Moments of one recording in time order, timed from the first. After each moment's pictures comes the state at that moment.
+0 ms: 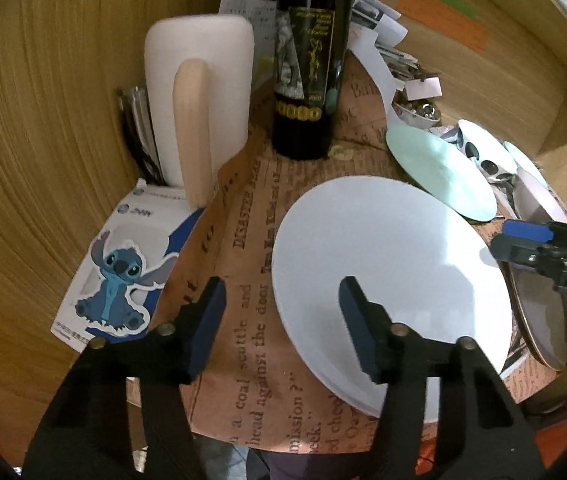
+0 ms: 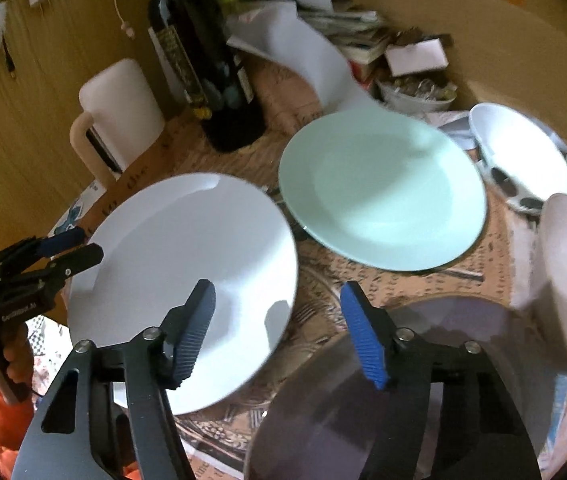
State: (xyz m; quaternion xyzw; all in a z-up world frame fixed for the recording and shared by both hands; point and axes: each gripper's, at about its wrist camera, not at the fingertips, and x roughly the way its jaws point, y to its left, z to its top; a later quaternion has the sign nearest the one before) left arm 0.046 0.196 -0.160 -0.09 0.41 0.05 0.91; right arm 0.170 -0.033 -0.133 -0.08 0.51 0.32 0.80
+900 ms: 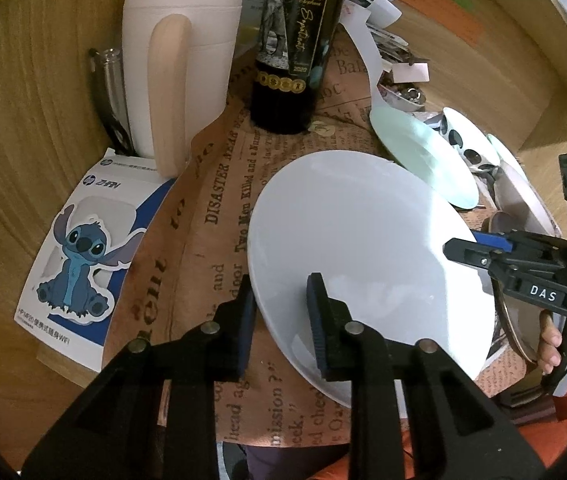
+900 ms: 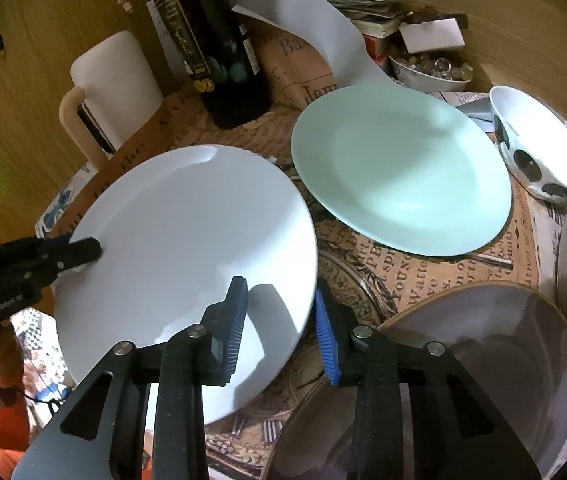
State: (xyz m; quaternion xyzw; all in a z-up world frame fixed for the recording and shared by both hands) left arm 0.052 0.193 -0.168 -0.13 0.44 0.01 0.89; right arm 0.167 -0.022 -0.153 -0.08 0.52 0.33 0.79
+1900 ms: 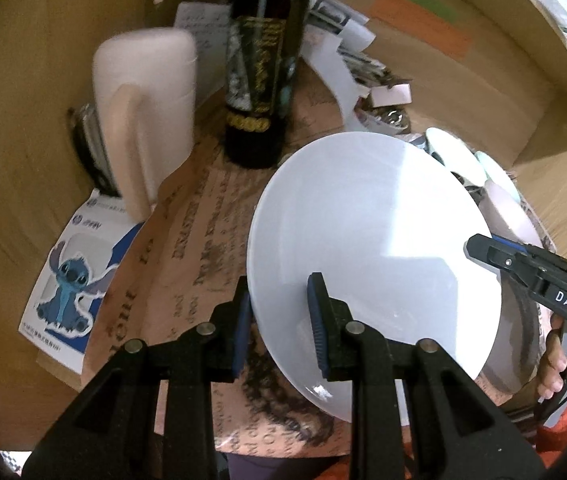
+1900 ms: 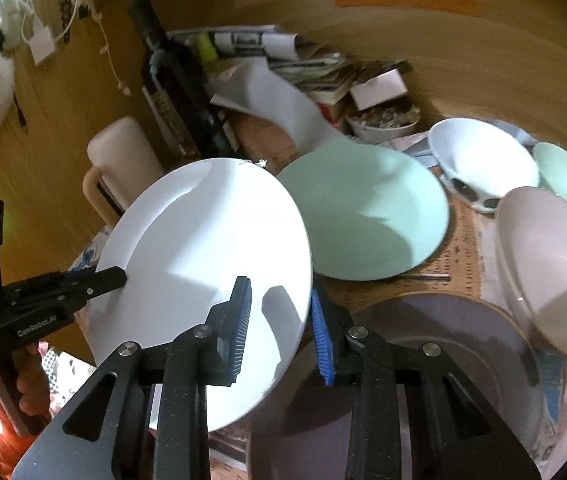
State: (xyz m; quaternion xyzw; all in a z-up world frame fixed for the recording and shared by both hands) left arm 0.062 0.156 -0.136 -0.13 0.41 0.02 0.90; right arm 0.156 -0.067 -0.103 -0.01 0.45 0.30 0.84
